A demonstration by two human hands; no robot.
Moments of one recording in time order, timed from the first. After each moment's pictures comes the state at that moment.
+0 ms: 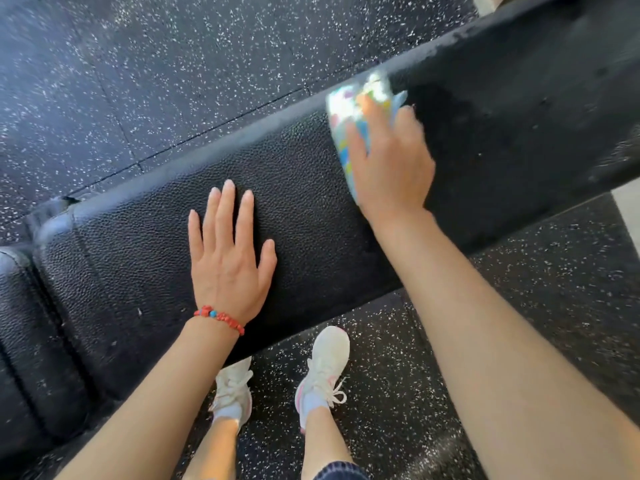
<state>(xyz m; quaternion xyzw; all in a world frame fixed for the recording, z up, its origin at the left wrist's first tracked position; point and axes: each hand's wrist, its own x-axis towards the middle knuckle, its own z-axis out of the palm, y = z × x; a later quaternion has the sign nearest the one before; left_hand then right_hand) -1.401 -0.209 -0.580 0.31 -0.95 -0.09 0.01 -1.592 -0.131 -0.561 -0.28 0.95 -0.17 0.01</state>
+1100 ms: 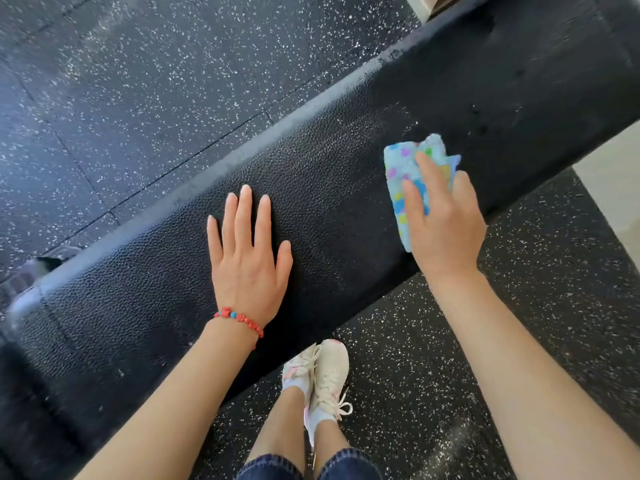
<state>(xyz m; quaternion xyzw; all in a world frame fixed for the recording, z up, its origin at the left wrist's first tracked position) -1.469 -0.192 -0.575 0.24 -0.96 -0.13 0.00 -1.615 -0.026 -0.560 -0.17 0.97 -0.18 -0.04</state>
